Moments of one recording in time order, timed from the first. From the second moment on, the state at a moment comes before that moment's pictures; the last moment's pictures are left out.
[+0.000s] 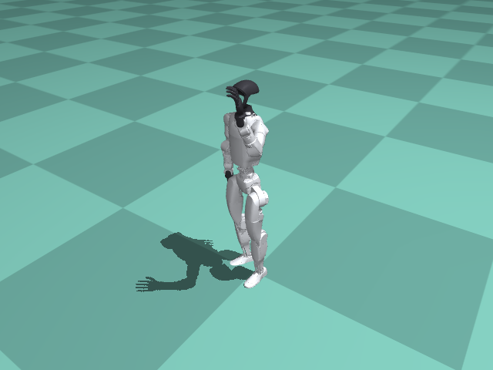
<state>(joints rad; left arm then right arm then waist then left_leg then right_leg) -0.85 0.86 0.29 0.00 0.13 -0.08 0.29 0.04 -0.18 0.05 1.67 -0.77 0.00 0.16 0.11 0.07 -0.27 -0.10 -0.01 0.32 -0.02 -0.02 -0.01 -0.11 -0.04 -0.19 0.05 0.00 0.02</state>
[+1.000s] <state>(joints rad) 0.00 0.44 0.56 -0.01 0.20 -0.13 0.46 0.05 -0.16 0.06 1.65 -0.75 0.01 0.16 0.15 0.01 -0.23 -0.10 -0.04 0.26 -0.02 0.00 -0.01 -0.09 -0.04 -0.25 0.04 -0.01 0.00</state>
